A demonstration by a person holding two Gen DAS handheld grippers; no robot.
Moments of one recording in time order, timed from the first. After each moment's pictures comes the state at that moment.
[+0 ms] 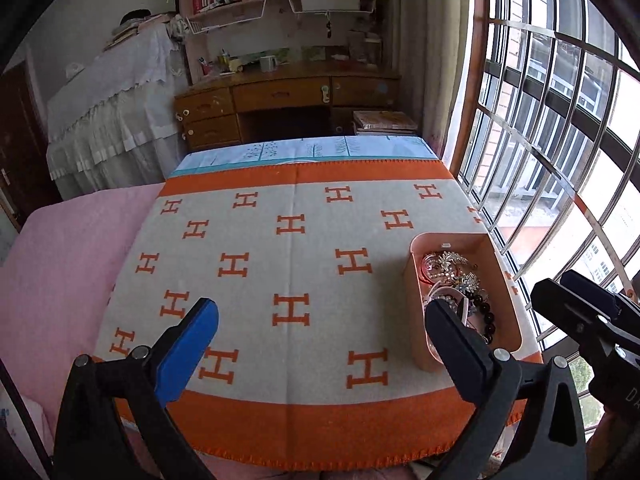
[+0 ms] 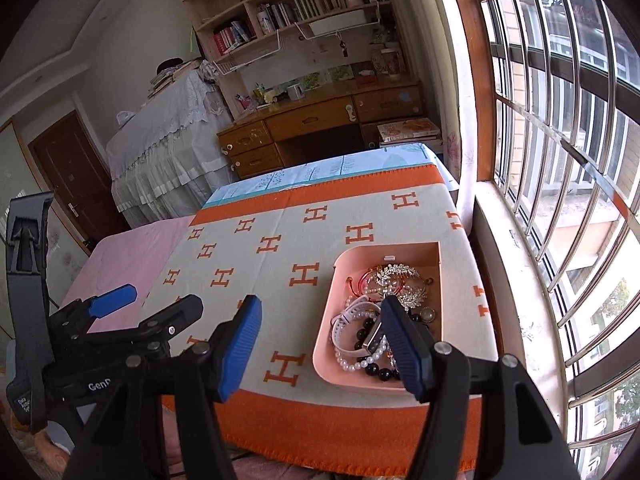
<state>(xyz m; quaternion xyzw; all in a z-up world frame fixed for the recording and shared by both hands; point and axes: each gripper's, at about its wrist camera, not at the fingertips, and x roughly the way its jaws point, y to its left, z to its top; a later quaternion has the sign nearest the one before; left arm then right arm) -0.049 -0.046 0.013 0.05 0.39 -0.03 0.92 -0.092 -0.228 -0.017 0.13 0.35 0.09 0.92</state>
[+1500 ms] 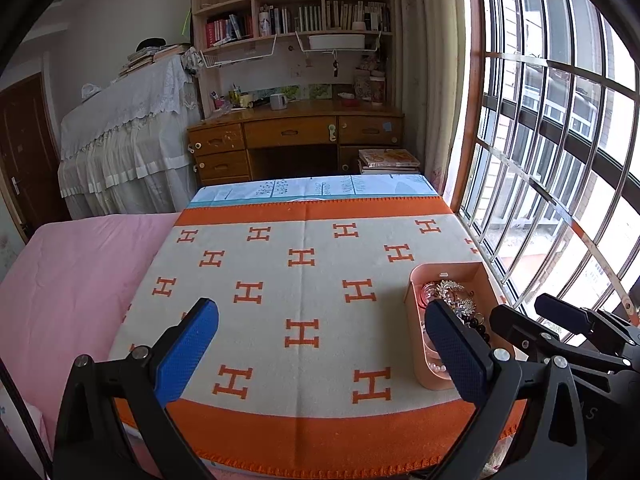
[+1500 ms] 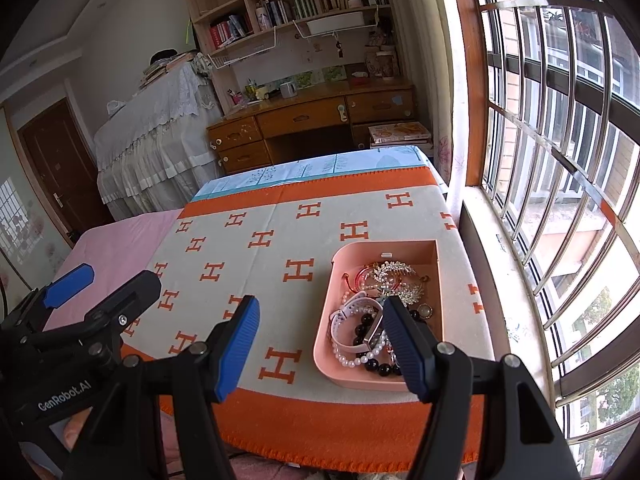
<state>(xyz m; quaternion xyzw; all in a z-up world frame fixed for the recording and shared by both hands) -0.078 -0.039 0.034 0.04 0.33 -0.02 0.94 -0.096 -0.204 -0.020 0.11 0.36 0.07 0.92</state>
